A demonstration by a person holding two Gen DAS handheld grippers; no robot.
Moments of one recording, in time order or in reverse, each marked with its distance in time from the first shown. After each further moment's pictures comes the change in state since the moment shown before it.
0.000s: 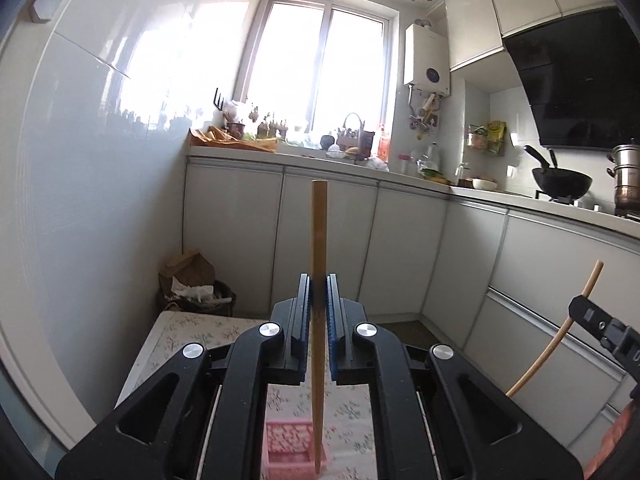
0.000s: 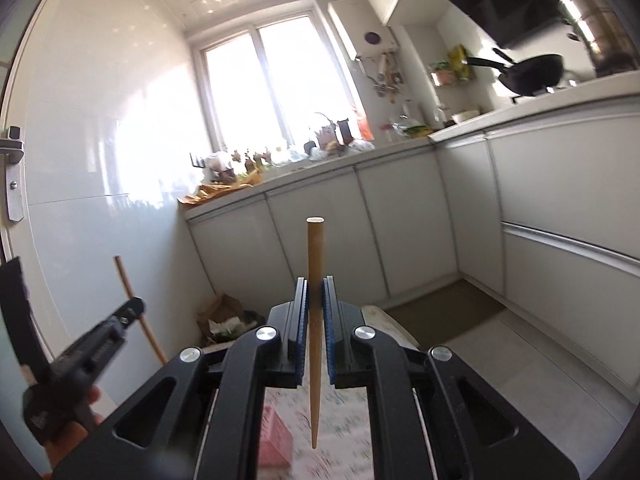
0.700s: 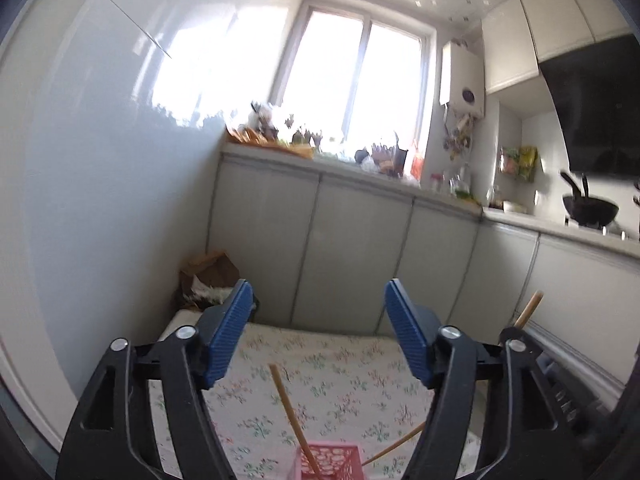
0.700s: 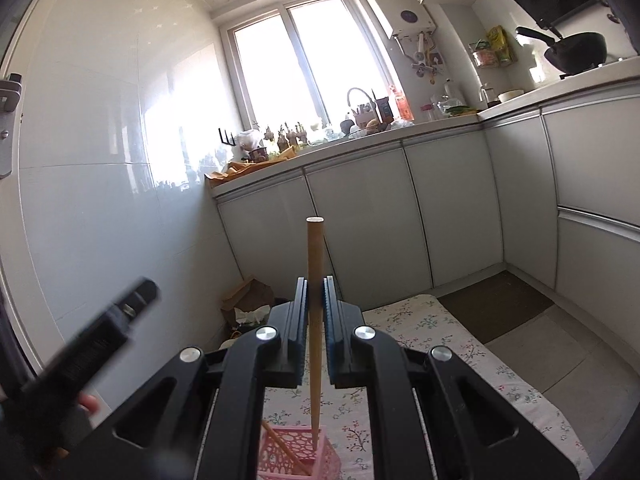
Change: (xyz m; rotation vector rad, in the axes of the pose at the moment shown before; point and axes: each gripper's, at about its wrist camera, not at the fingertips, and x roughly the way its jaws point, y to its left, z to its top) left arm 0.005 0.052 -0.009 -0.098 -0.069 0.085; right arm 0.079 0.056 -0.052 -0.021 0.043 0.106
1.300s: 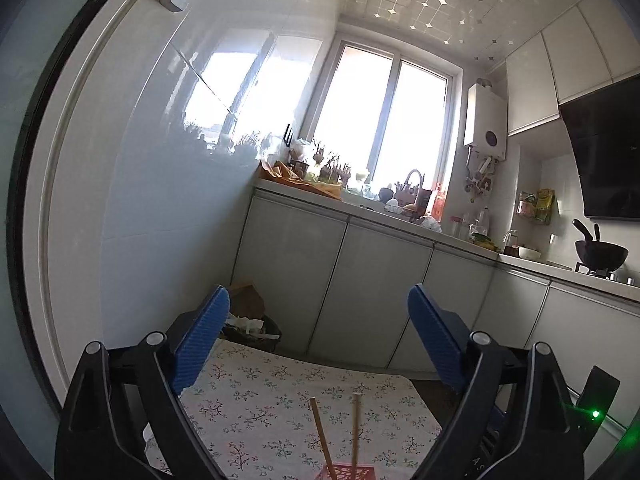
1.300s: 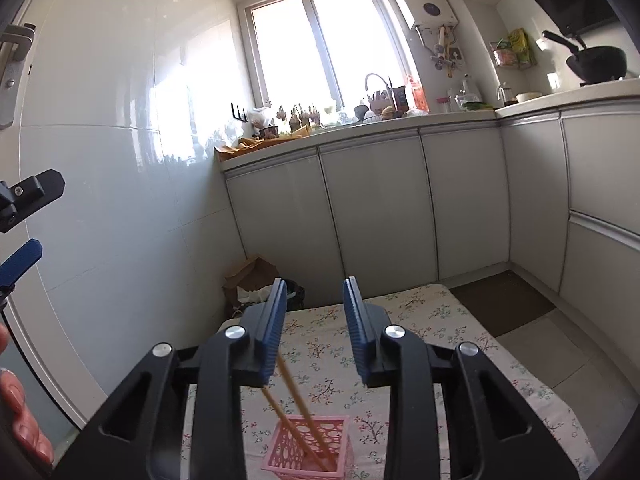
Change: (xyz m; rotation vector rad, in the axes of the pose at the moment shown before) left arm -0.039 0.025 0.035 -0.066 -0.093 0.063; right arm 0.010 0.030 -0.015 -0.078 0.049 -0.028
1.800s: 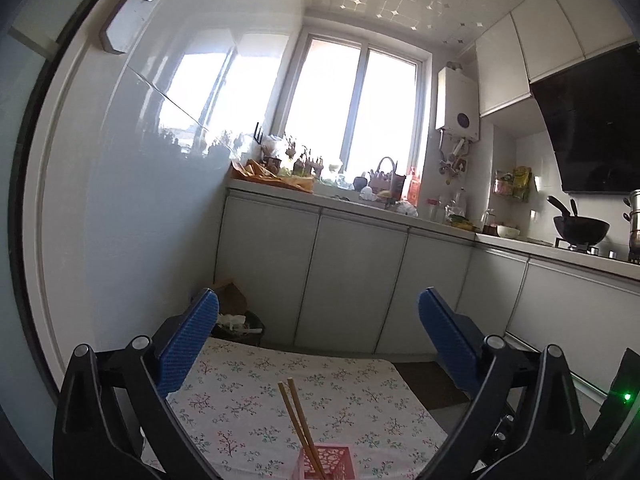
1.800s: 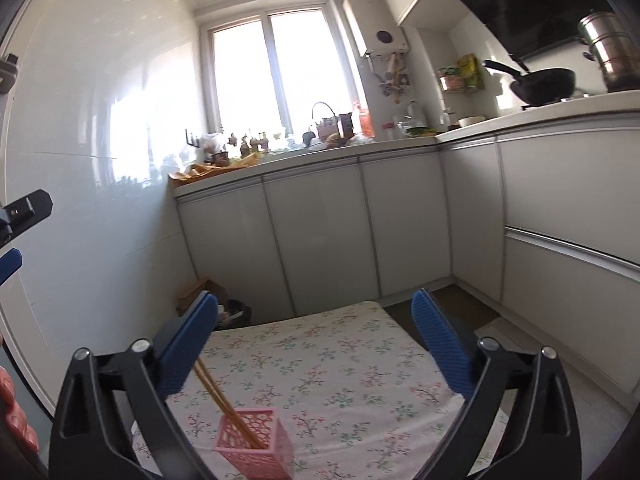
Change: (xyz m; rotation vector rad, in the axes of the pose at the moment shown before) left arm -0.020 -0.053 -0.001 0.084 0.054 -0.074; right arm -0.080 -0.049 0.017 0.025 -0.059 -0.201
